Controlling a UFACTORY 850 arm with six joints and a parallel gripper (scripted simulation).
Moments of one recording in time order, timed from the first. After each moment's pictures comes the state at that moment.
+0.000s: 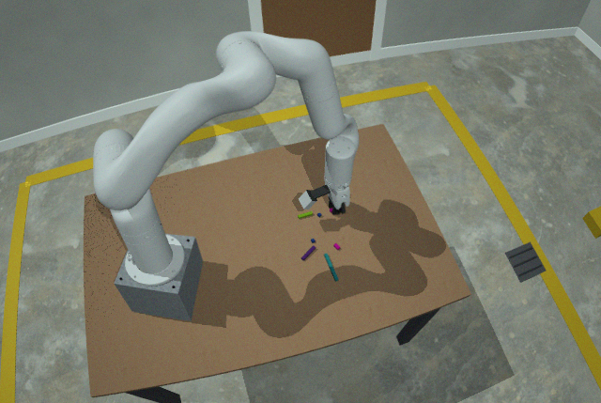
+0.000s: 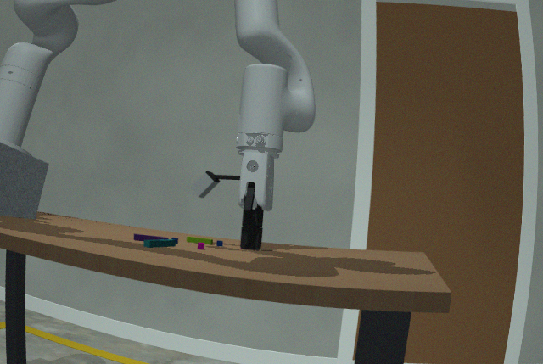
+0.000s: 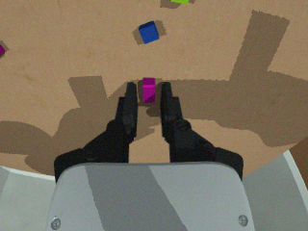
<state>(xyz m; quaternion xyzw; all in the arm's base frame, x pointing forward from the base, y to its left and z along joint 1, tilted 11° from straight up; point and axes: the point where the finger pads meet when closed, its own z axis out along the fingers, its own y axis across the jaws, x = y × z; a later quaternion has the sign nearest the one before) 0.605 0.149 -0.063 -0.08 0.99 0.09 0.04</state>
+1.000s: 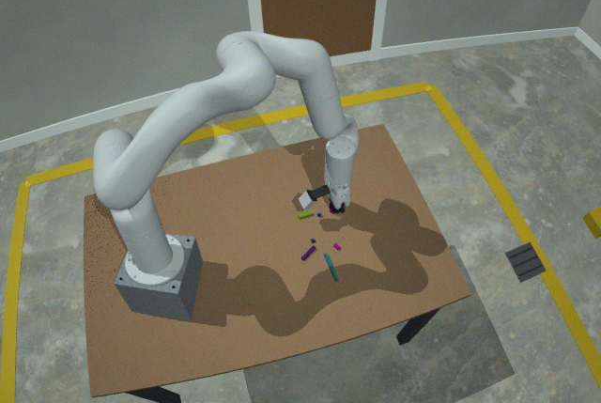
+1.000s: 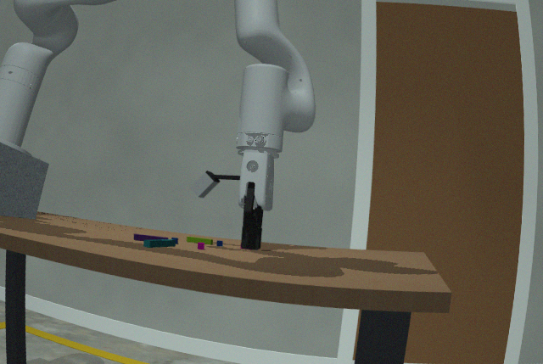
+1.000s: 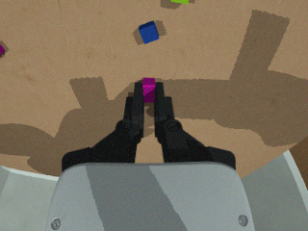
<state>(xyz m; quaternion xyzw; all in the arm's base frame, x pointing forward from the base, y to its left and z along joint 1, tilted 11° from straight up) 0.605 0.149 -0.063 -0.08 0.99 0.09 0.04</state>
